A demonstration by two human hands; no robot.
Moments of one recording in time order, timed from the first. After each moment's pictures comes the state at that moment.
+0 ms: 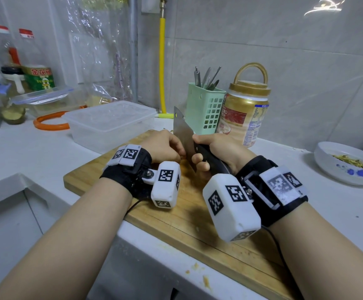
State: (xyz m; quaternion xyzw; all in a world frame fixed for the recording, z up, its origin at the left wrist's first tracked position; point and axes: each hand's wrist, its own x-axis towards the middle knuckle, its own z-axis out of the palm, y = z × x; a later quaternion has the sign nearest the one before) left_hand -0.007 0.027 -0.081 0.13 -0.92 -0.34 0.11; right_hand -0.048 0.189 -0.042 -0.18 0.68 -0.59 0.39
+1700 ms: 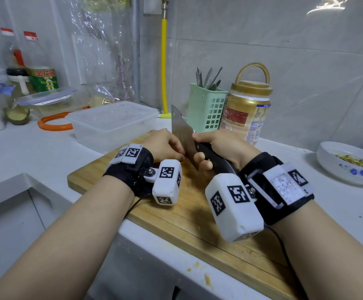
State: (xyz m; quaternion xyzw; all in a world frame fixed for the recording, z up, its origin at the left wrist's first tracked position) left_hand -0.011 0.017 -0.088 0.14 -0.93 -0.30 0.14; right_hand -0.047 0.190 -0.036 -0.20 0.70 -0.57 0.37
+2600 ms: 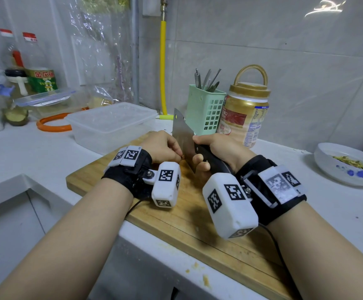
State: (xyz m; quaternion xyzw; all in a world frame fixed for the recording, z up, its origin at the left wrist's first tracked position) left_hand -0.009 0.019 -0.086 0.16 -0.92 -0.33 0.13; right_hand -0.052 0.188 -0.042 -0.17 0.70 -0.57 0.40
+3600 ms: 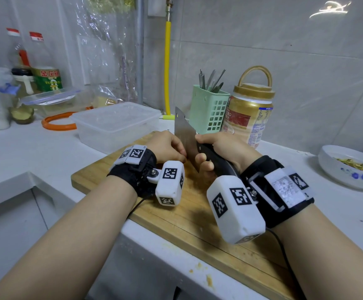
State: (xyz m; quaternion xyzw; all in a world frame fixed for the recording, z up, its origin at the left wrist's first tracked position) left_hand -0.008 0.018 -0.087 0.16 -0.92 -0.32 0.14; right_hand -0.043 0.189 -0.035 -0.19 0.69 -0.58 0.38
